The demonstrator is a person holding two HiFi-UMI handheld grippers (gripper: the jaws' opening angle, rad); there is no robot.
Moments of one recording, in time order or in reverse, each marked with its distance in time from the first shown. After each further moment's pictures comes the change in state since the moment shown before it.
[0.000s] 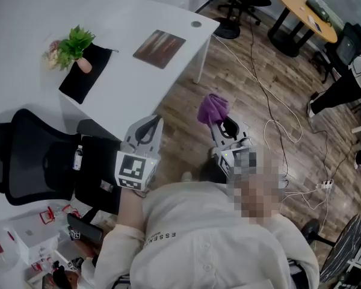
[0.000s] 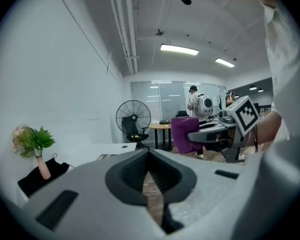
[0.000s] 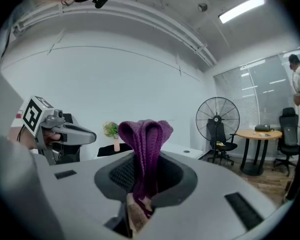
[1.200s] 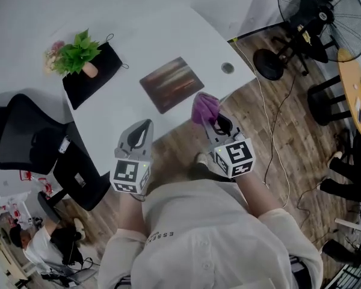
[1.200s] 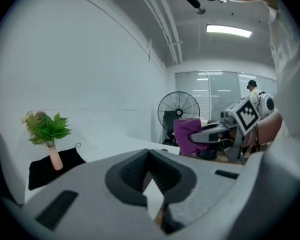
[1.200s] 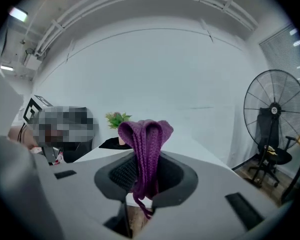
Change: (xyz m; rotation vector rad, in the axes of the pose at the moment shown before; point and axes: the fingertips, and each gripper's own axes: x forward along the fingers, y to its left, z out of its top) left arm 0.206 0.154 0.015 -0.250 0.100 0.516; right arm 0.299 -0.151 0.034 -0.112 0.153 0.527
